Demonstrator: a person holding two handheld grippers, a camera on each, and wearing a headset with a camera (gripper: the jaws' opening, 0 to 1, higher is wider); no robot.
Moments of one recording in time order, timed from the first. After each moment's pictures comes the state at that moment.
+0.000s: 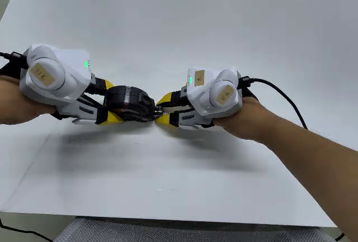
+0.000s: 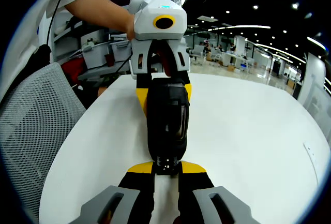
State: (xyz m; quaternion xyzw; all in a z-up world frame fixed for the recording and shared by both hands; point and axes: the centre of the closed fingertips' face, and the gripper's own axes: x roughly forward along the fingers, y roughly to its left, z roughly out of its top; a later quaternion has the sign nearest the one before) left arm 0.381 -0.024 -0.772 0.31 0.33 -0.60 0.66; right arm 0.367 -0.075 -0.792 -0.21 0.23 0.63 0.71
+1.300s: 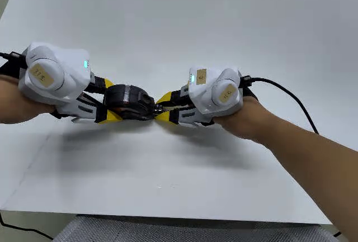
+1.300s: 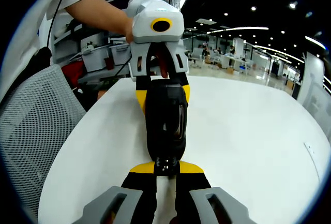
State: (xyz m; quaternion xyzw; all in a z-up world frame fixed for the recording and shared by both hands) left arm 0.380 -0.024 -0.772 0.32 0.32 -0.61 0.65; right arm 0.366 -0.076 -0.790 -0.20 0.22 0.63 0.72
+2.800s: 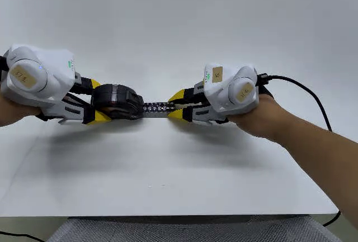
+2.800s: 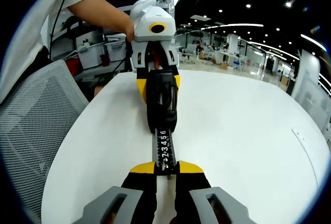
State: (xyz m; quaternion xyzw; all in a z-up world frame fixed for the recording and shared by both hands) left arm 0.381 -0.025 -0.773 0.32 0.32 -0.61 0.66; right arm 0.363 -0.127 -0.789 -0.21 0.23 0.61 0.73
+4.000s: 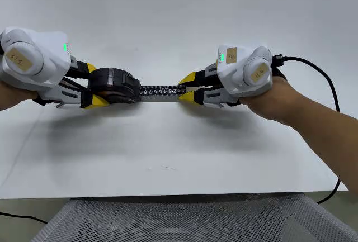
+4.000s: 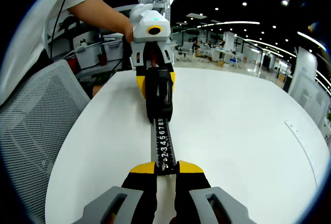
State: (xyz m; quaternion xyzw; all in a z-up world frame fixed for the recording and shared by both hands) left arm 0.379 -0.024 -0.770 0.32 0.32 -0.60 0.66; right arm 0.356 -0.150 -0.781 -0.21 0.24 0.59 0.74
